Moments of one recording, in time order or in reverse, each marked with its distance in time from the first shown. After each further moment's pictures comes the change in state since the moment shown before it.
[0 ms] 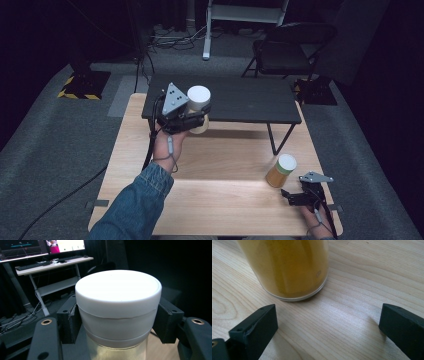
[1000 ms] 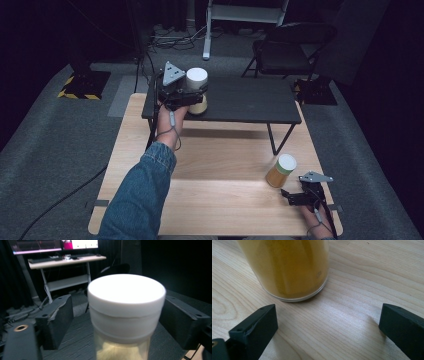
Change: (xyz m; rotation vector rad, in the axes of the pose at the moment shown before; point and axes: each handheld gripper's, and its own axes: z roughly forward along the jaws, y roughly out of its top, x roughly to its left) left arm 0.035 -0.003 0.034 -0.004 0.077 -0.056; right arm -0.001 0.001 0.001 0.000 0.004 -0.002
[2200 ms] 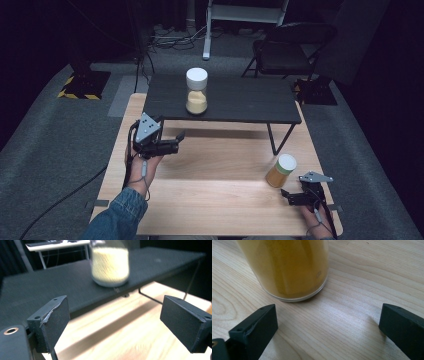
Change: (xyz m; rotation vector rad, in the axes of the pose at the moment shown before) left arm -0.009 -0.092 -0.084 0.107 -0.023 0.017; right arm 0.001 0.000 0.000 -0.001 -0.004 0.001
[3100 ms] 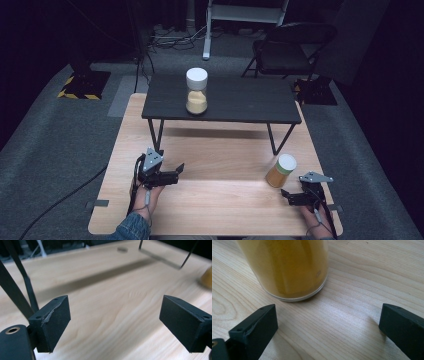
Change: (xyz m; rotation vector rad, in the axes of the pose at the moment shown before) left arm -0.019 -0.075 0.009 0.210 0.006 -0.086; right arm 0.001 0.000 0.000 0.001 -0.002 0.003
